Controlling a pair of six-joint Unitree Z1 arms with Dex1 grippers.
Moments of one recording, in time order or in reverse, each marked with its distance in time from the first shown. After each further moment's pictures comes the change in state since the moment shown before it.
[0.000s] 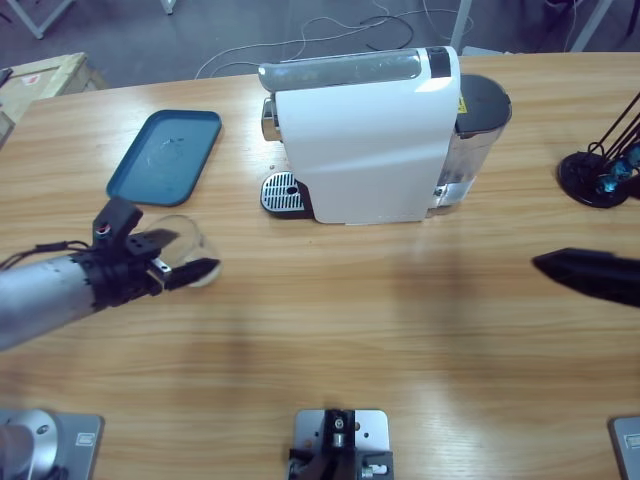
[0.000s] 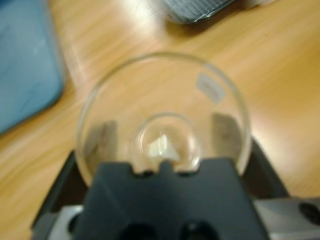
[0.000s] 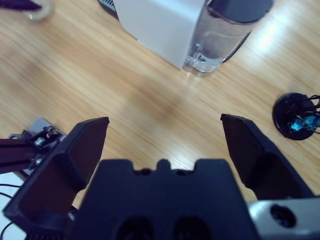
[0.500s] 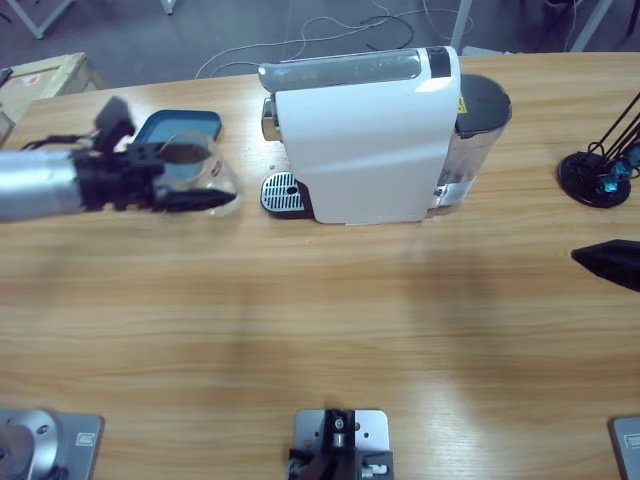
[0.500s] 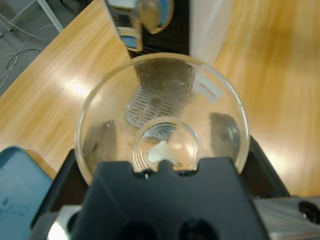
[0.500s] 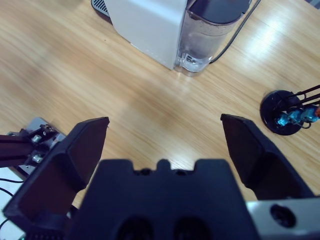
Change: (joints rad) arm 0 0.489 0.184 -0.287 0.013 -0.775 0.559; arm 1 0.000 -0.051 -0.010 0.056 -0.021 0.000
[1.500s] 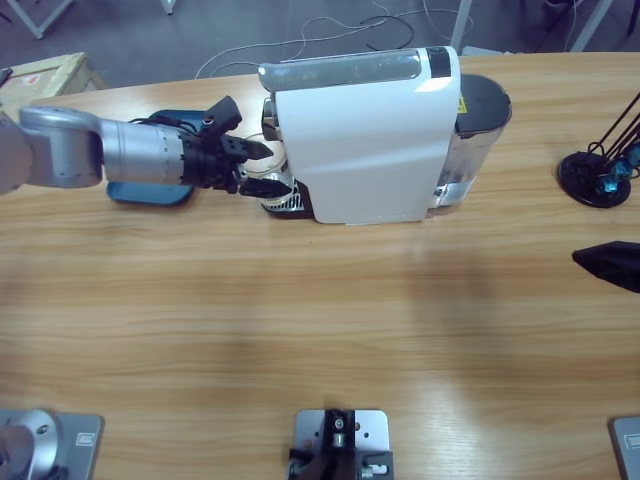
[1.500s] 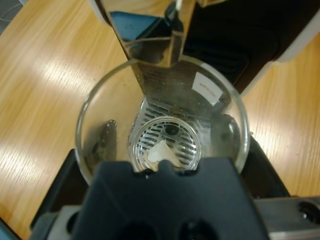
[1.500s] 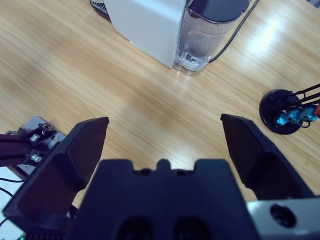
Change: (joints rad) arm 0 -0.117 0.303 -0.289 0.110 0.092 0.036; arm 1 0.000 0.005 -0.001 0.002 0.000 0.000
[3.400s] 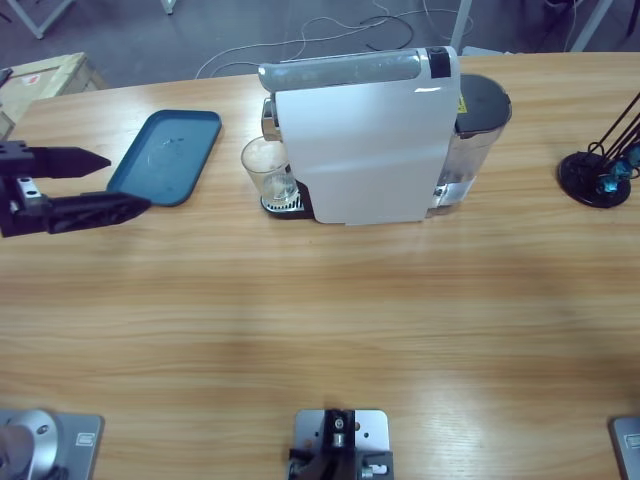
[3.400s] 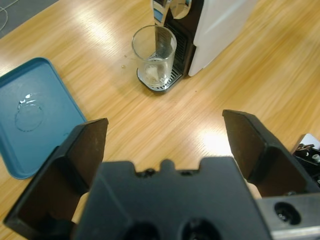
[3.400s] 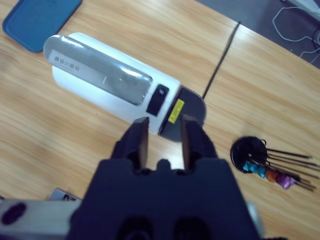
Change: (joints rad) arm 0 -0.031 -0.783 0.078 0.634 0.259 -0.412; arm 1 -0.491 0.700 -1.168 0.484 0.245 -0.282
